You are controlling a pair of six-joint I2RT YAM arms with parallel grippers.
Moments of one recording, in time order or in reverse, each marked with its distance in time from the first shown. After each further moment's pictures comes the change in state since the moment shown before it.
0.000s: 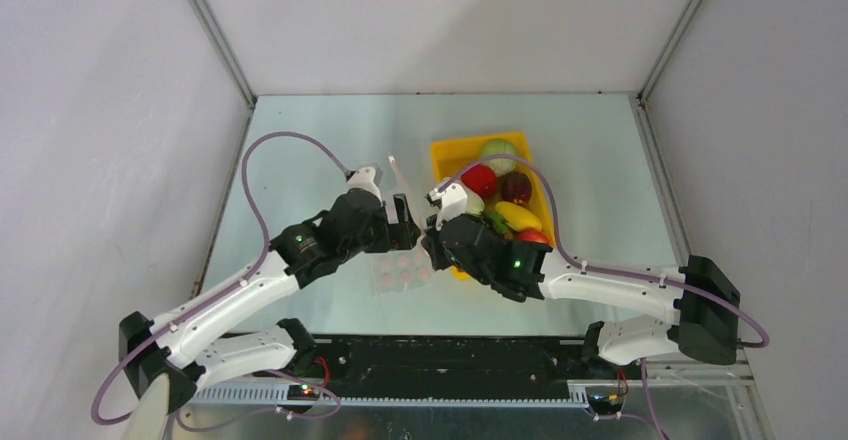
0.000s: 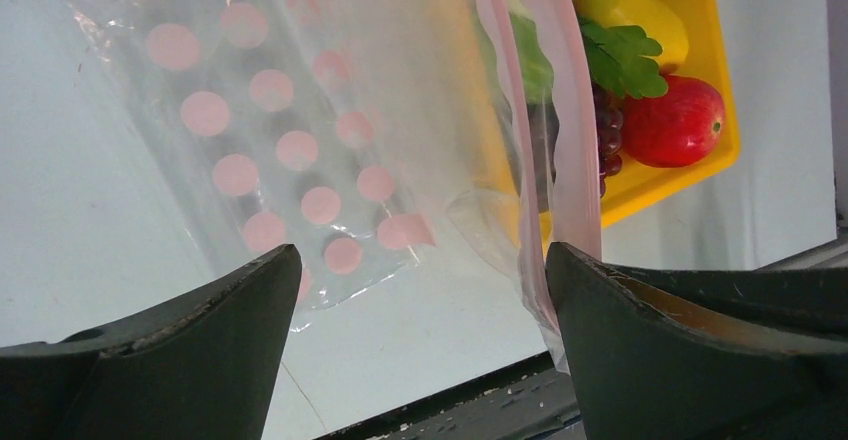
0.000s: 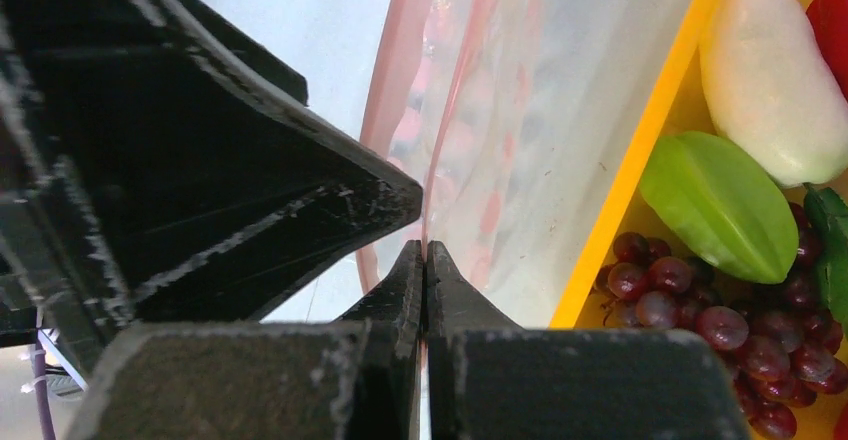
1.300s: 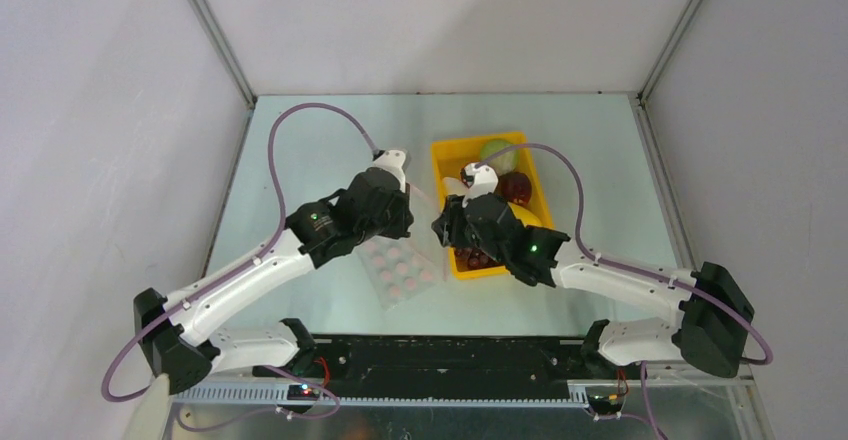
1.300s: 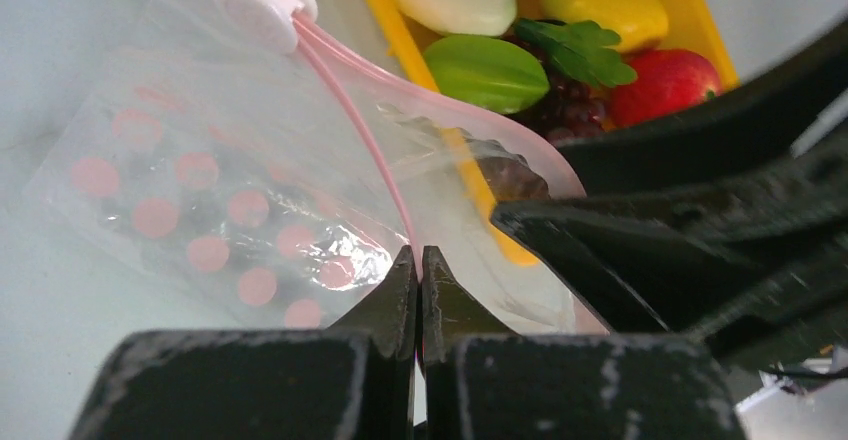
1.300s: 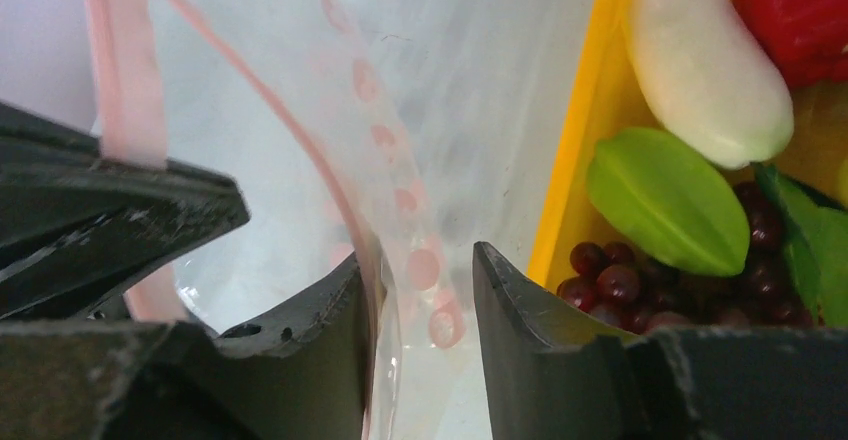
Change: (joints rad) left arm -0.032 0.159 0.196 -0.047 0.002 0.192; right arm -0.166 -0.055 -0.072 0.043 -0.064 0.153
